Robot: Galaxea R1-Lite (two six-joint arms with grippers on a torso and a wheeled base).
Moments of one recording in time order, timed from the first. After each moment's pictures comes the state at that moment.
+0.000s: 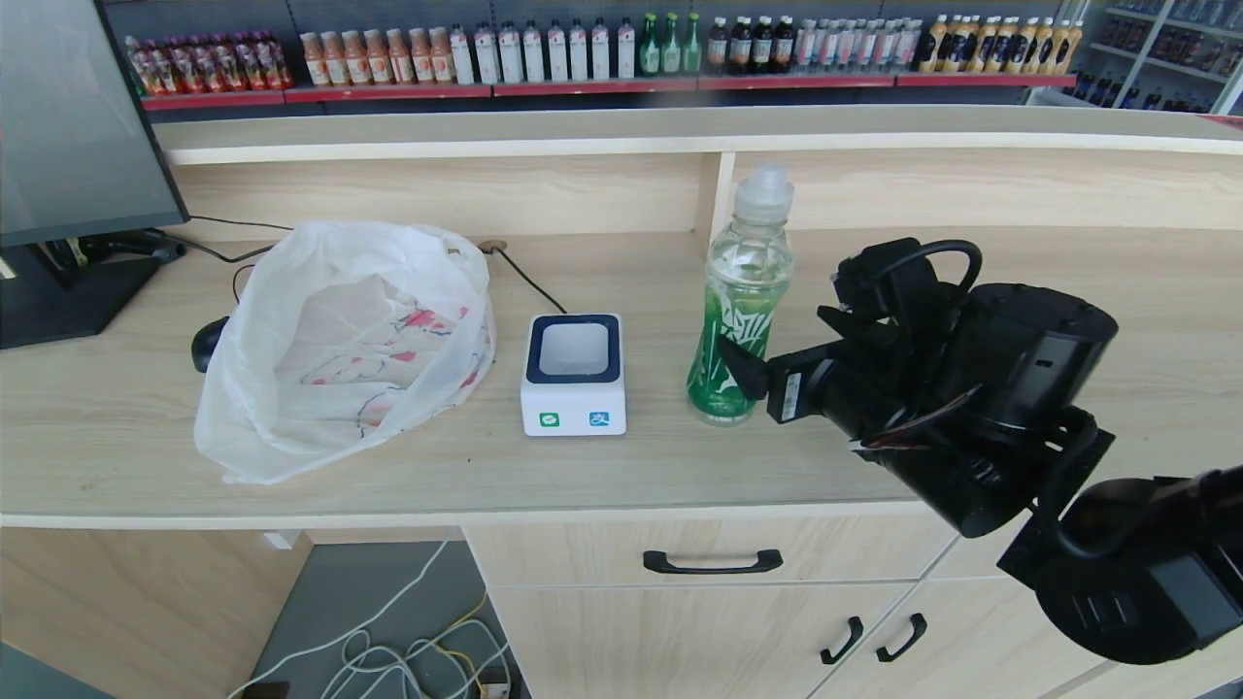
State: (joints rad) left arm 0.00 0.00 0.00 0.00 0.00 0.00; right arm 0.61 1.80 -0.80 -1.07 -0.29 -0.12
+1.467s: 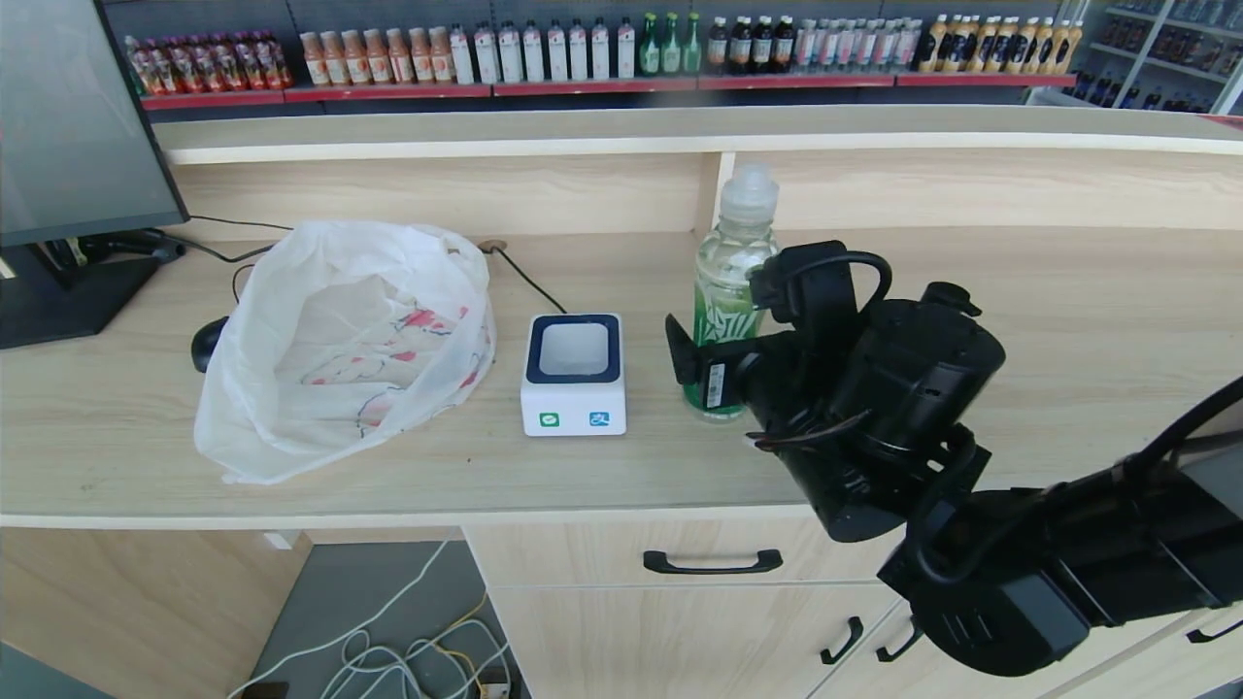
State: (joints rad) left arm 0.00 0.00 0.00 0.00 0.00 0.00; right arm 0.75 1.95 -0.93 -1.23 -0.53 -0.18
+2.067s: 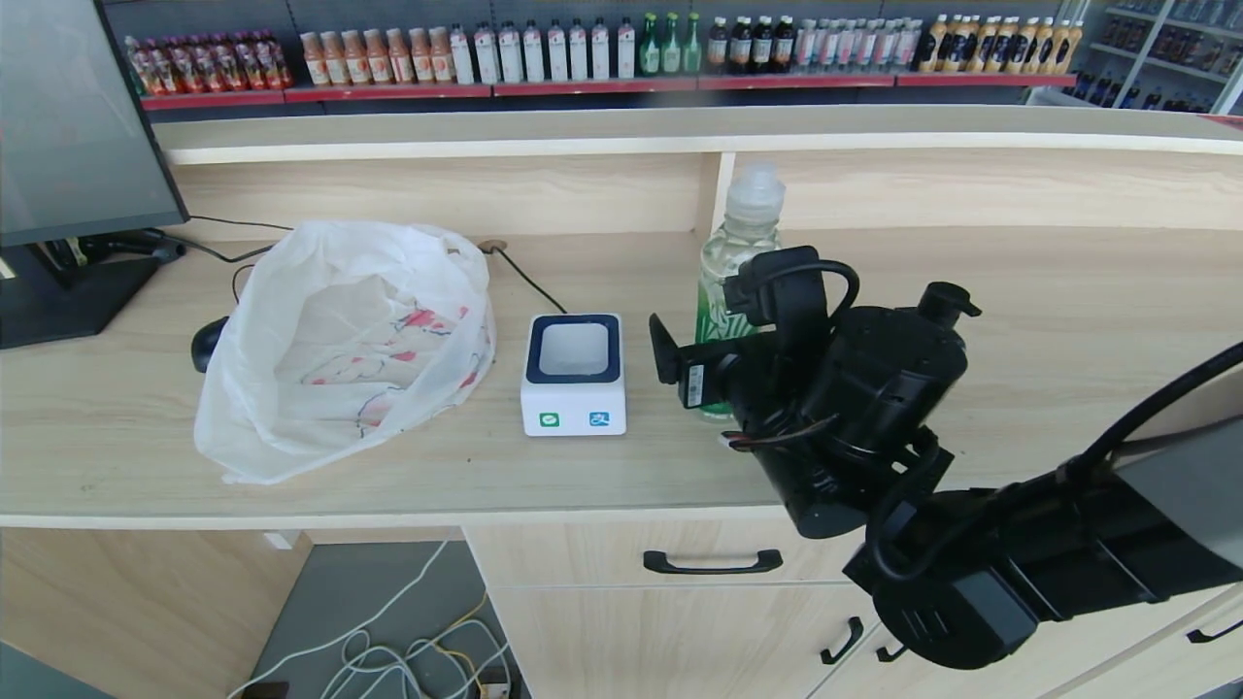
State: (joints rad) left arm 0.00 0.00 0.00 0.00 0.00 0.00; right arm 0.76 2.00 -0.97 -1.27 -0.54 -0.22
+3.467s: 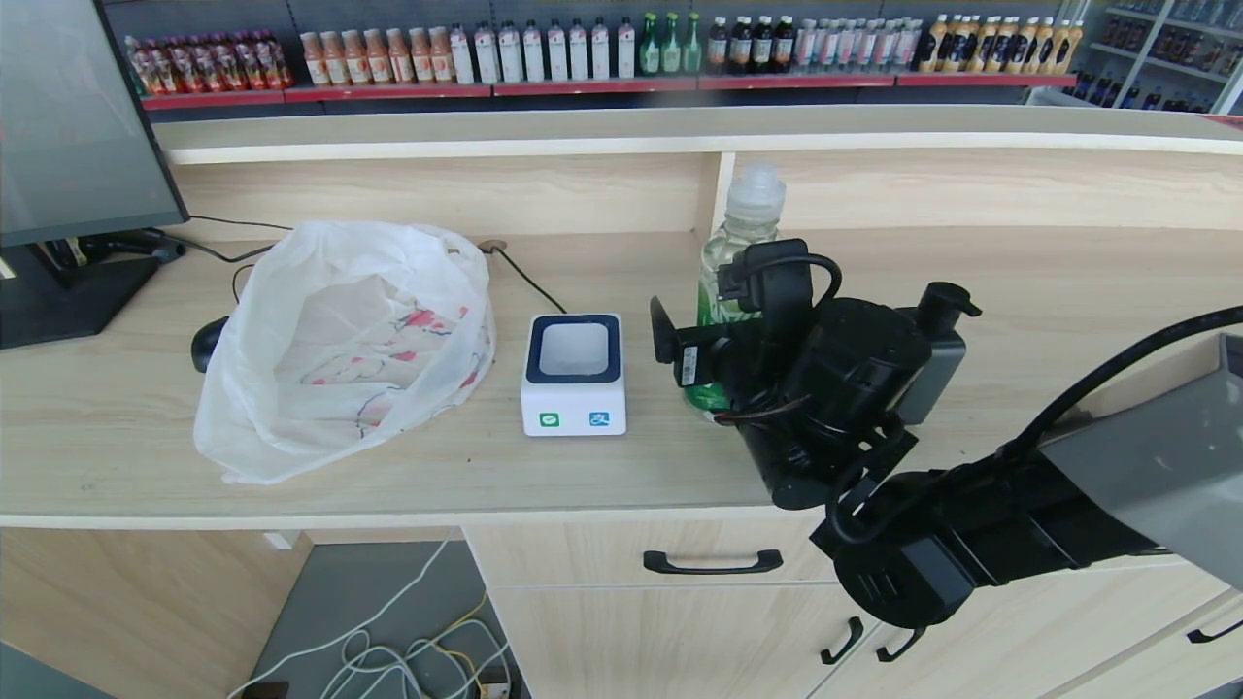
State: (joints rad) left arm 0.00 0.00 0.00 0.00 0.00 0.00; right arm 0.72 2.07 -1.06 -1.30 -0.53 -0.23
